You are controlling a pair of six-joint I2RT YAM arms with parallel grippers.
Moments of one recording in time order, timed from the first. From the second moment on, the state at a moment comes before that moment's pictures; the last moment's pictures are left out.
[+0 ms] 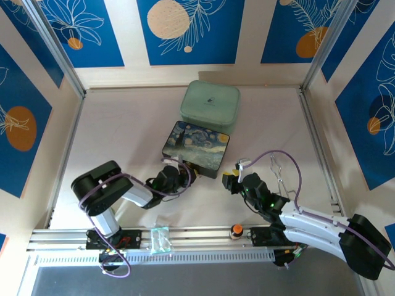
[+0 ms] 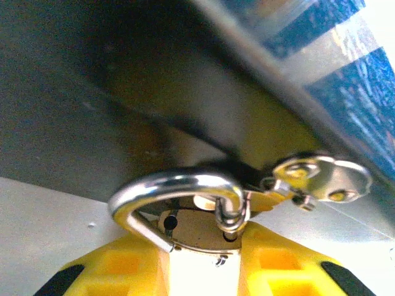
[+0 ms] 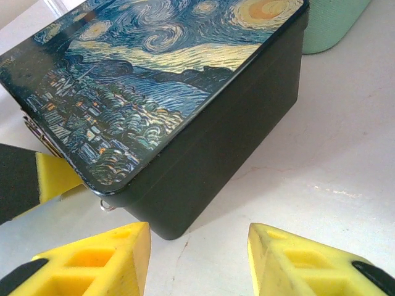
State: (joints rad) left arm -0.88 1.70 0.41 0.76 -0.09 -0.92; right arm 0.82 0.84 0.13 0.24 0.30 0.43
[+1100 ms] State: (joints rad) left arm -0.82 1.42 0.45 0.16 -0.03 -0.66; right arm 0.88 1.05 0.24 0.32 0.29 0.42
